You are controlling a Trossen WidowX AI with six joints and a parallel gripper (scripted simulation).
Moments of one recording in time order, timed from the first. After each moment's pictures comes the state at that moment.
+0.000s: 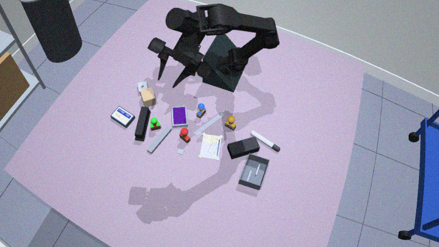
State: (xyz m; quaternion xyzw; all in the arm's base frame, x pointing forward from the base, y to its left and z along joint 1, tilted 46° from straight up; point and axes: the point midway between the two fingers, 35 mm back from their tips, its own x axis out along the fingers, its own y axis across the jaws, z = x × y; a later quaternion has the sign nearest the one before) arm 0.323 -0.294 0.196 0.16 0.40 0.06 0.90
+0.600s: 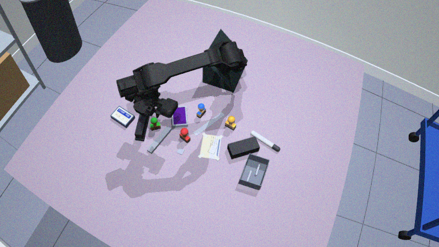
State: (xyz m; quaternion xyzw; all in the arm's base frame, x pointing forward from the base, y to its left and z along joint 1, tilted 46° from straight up) arm 0.336 -0.200 -0.039 0.31 0.61 0.19 0.70
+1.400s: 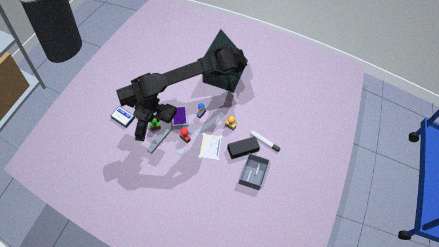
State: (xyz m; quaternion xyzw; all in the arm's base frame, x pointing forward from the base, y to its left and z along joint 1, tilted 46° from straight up) arm 0.331 -0.171 -0.079 0.32 0.63 0.21 0.67
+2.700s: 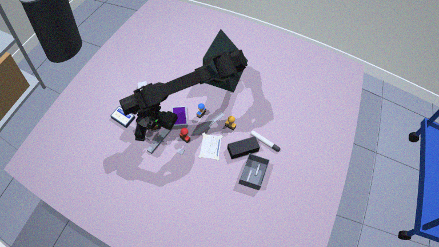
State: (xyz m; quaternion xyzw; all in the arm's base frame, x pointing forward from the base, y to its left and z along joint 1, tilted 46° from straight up) arm 0.332 -0.136 -0.119 0.32 0.63 0.21 0.67
